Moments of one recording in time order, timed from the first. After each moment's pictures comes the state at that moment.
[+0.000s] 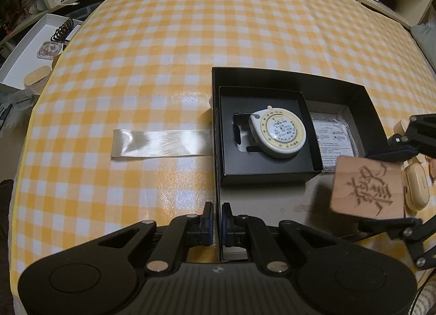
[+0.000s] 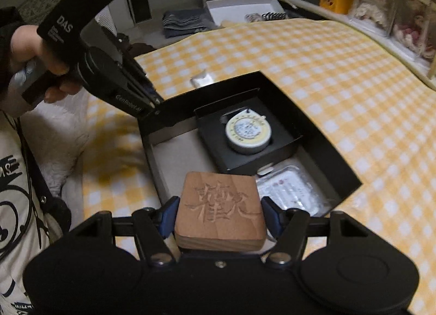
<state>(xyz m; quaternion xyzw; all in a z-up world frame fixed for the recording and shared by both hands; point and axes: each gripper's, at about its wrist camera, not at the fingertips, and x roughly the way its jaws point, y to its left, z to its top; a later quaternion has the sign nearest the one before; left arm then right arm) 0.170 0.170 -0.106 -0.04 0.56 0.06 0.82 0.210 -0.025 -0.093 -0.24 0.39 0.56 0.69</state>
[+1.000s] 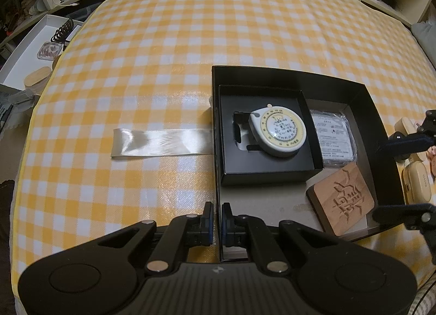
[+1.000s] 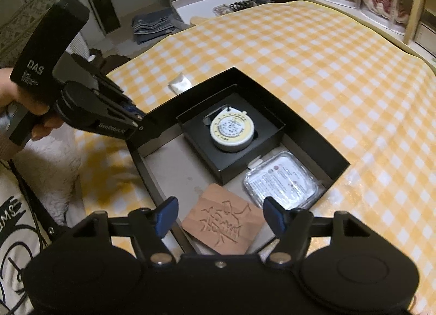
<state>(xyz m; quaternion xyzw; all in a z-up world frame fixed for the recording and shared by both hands) 0.170 0.169 -0.102 -0.03 0.56 0.06 0.82 0.218 -0.030 -0.077 -0.19 0.44 0.50 0.72</state>
